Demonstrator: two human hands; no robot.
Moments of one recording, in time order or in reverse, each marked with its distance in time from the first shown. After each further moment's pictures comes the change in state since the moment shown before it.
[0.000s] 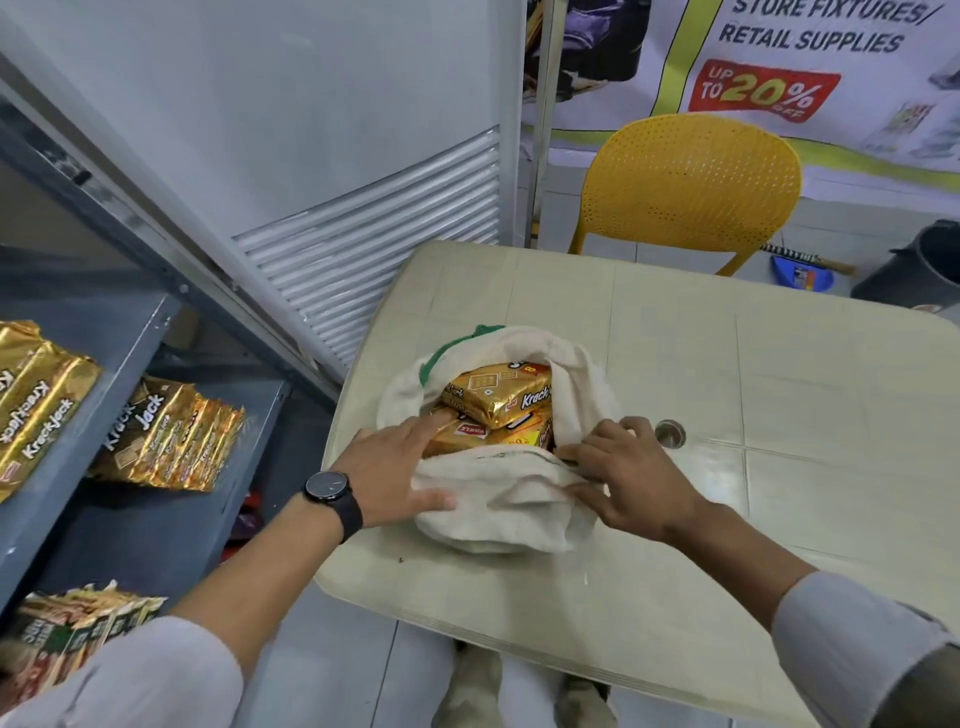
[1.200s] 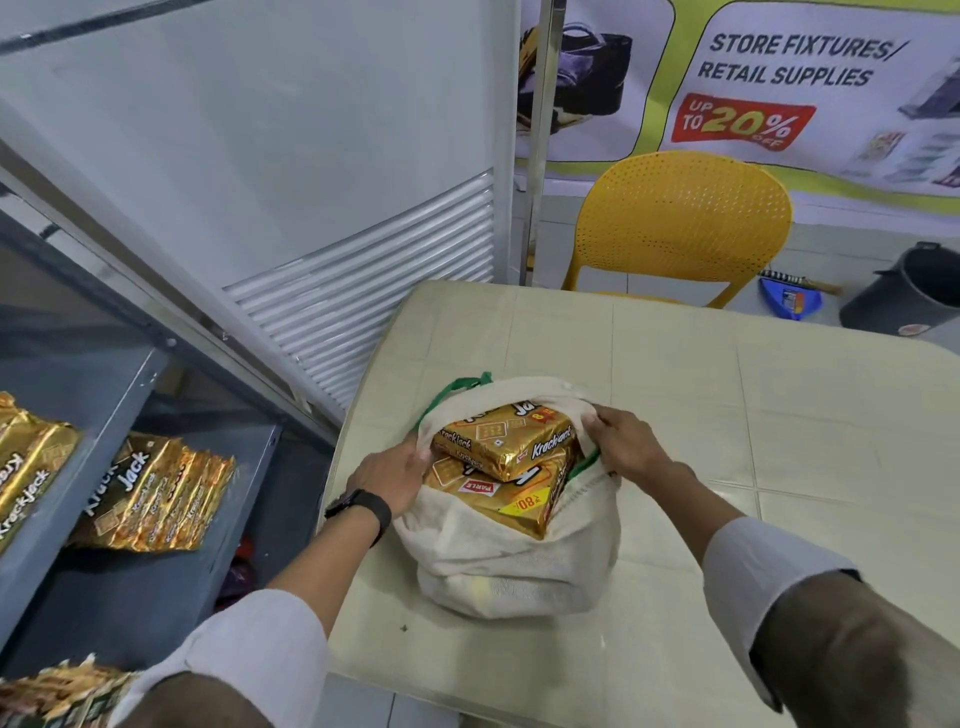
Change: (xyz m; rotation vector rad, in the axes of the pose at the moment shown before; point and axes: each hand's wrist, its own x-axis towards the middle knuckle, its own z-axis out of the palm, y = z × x) left_hand 0.078 -0.031 0.009 -0.384 0.057 -0.455; right_hand 0.100 0.056 0.010 0.576 -0.073 0.860
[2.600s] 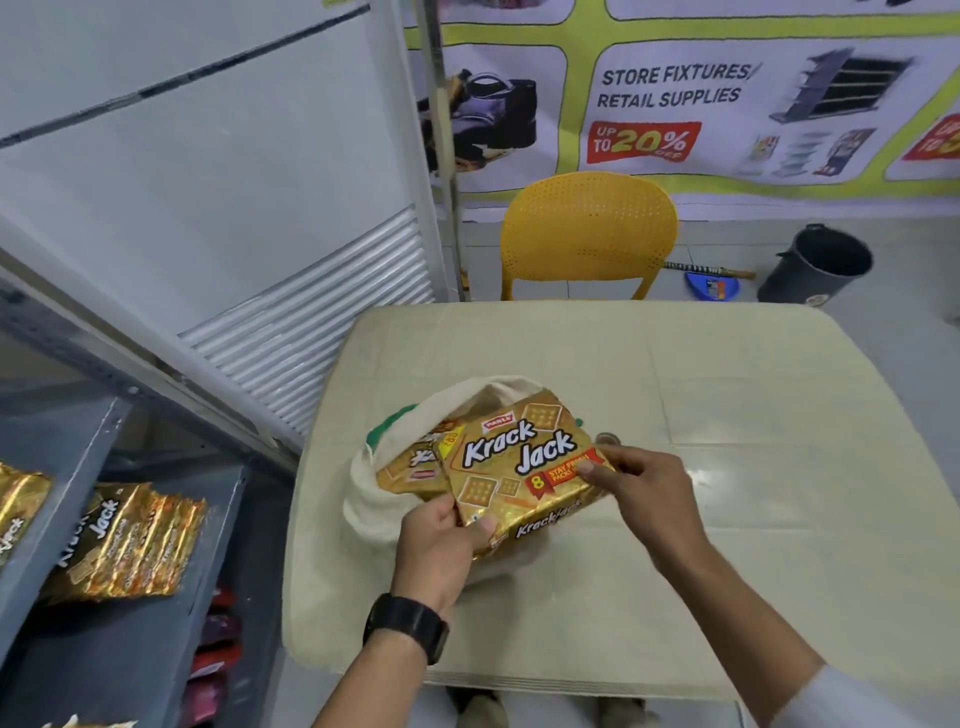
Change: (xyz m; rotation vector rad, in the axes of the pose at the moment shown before) left_hand -0.187 0.127 0.024 -1.083 -0.135 -0.051; right_hand -0.179 0.046 -0.041 0.666 0.336 0.036
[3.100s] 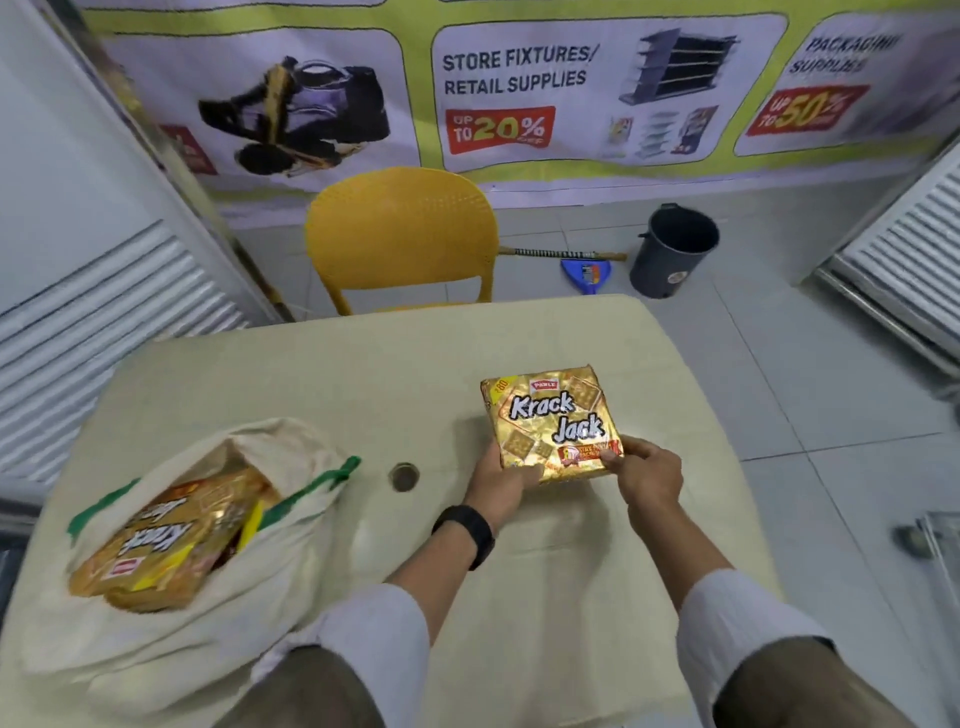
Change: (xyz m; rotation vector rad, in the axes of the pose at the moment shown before) left_hand 0.115 -0.020 0.385 0.164 -0.349 -0.007; right_hand 0.178 0.149 -0.273 0.153 0.448 0.350
